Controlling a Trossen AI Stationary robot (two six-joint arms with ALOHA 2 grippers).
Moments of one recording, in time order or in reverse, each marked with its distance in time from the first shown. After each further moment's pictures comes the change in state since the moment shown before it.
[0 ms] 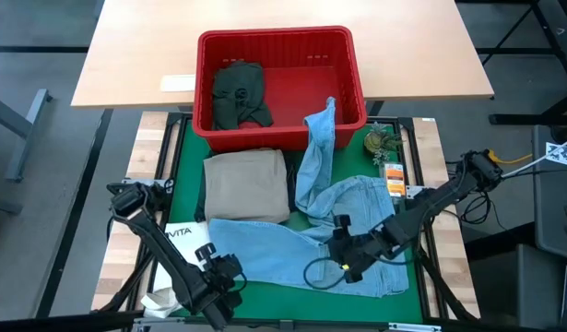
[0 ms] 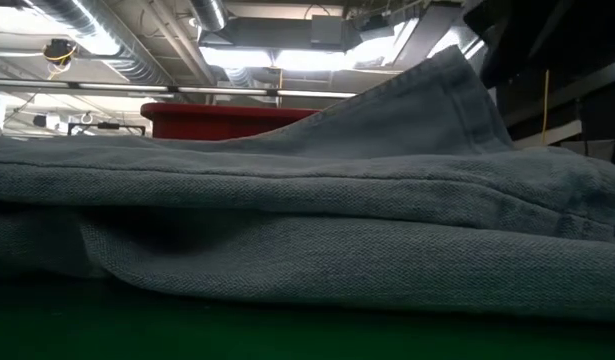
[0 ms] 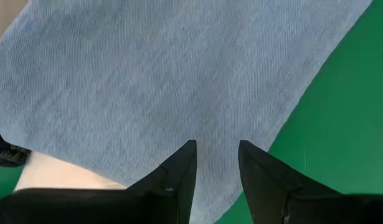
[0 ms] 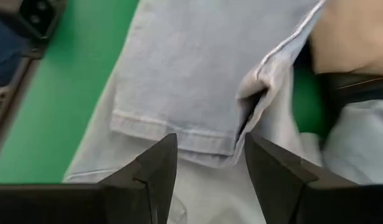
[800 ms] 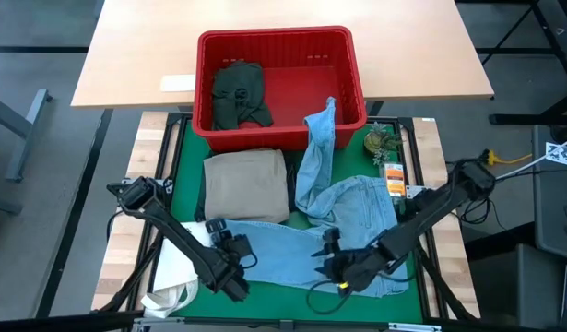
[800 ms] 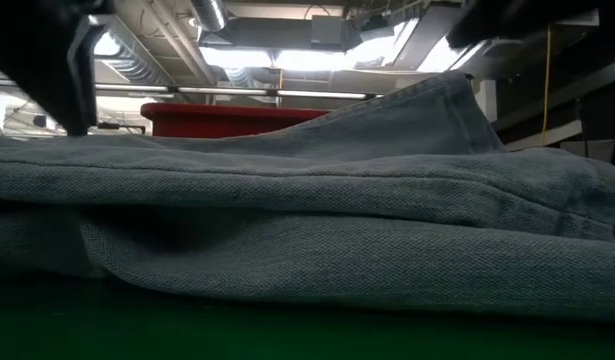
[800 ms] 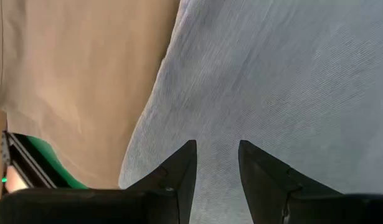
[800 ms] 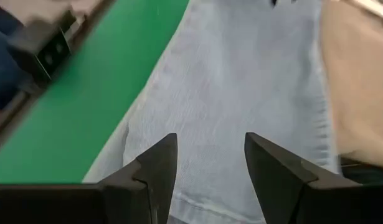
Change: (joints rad) left arm 0.148 0.000 -0.055 -0.172 -0.102 0.292; right arm 0.082 0.110 0.001 0.274 0.162 -0.188
